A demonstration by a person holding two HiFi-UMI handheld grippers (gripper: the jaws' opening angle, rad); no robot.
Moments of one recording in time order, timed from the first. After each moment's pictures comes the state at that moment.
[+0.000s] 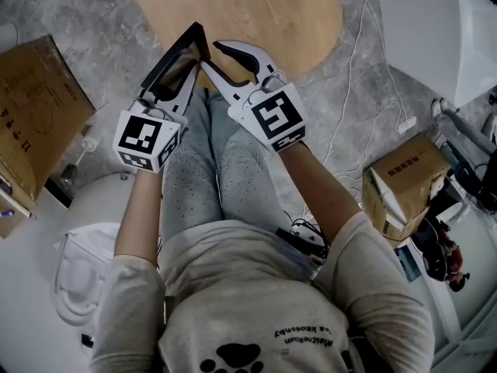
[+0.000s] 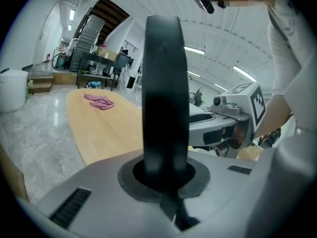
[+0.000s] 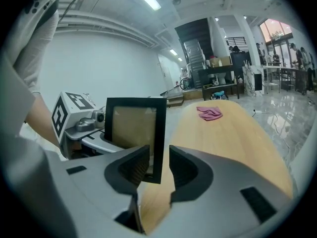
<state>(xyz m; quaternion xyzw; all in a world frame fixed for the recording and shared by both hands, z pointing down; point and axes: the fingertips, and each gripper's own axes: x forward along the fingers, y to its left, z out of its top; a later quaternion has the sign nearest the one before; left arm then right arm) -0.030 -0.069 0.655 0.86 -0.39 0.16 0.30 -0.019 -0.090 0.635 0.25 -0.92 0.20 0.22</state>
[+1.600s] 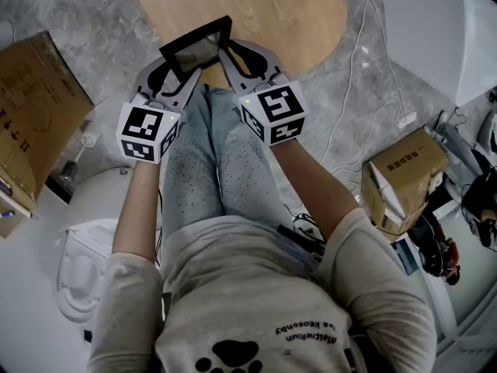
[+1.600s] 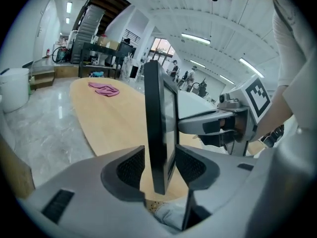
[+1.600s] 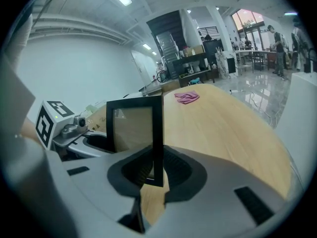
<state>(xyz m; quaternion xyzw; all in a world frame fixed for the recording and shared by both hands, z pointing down) -0.050 -0.060 0.697 0.84 -0.39 0.21 0.33 0.006 -0.095 0.684 0.35 -0.85 0.29 0.24</state>
